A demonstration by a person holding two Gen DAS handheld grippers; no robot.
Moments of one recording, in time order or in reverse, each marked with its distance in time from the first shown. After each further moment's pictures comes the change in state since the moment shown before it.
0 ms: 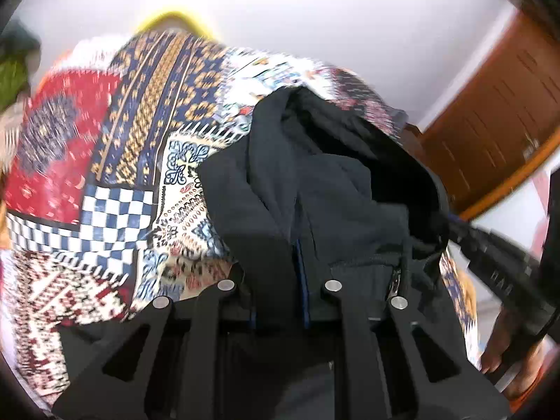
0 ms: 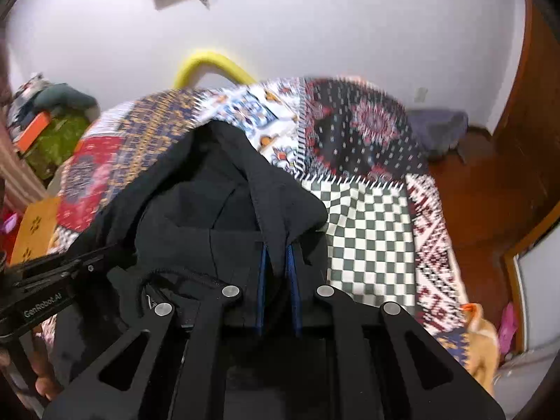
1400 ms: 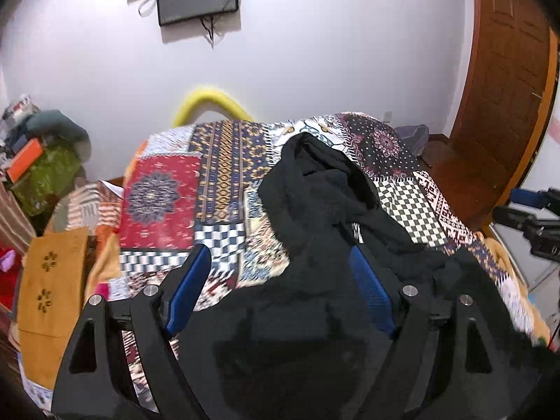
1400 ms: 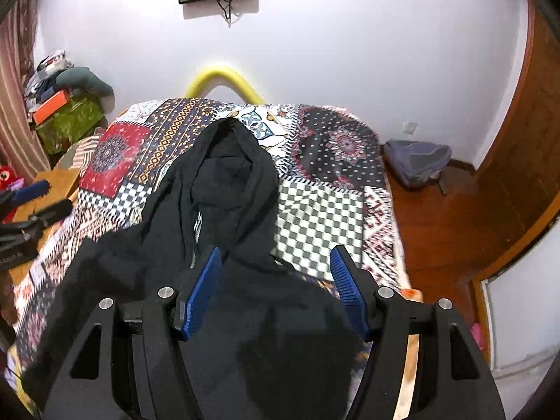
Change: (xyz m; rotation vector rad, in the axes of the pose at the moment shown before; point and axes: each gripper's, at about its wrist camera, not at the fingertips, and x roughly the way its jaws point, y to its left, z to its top) left arm -0.114 -0.018 -0.036 0.176 -0.222 0.248; right arm -0.068 -0.016 -0.025 -0.110 -0.046 -0.043
